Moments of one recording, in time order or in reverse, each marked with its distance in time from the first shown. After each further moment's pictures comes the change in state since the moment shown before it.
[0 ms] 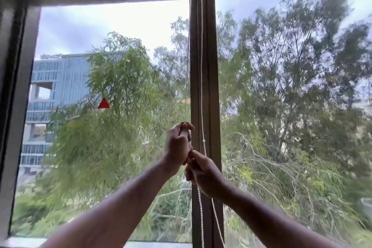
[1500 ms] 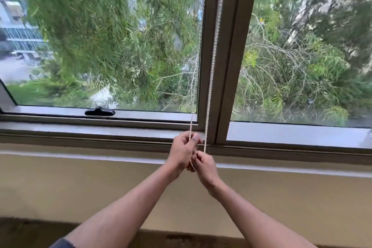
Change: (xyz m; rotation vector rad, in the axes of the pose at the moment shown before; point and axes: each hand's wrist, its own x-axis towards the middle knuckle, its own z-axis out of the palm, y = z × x) left_hand -0.238 -0.286 -0.078 0.075 -0.082 -0.695; right_hand -0.255 0.238 0.156 0.243 0.063 0.849
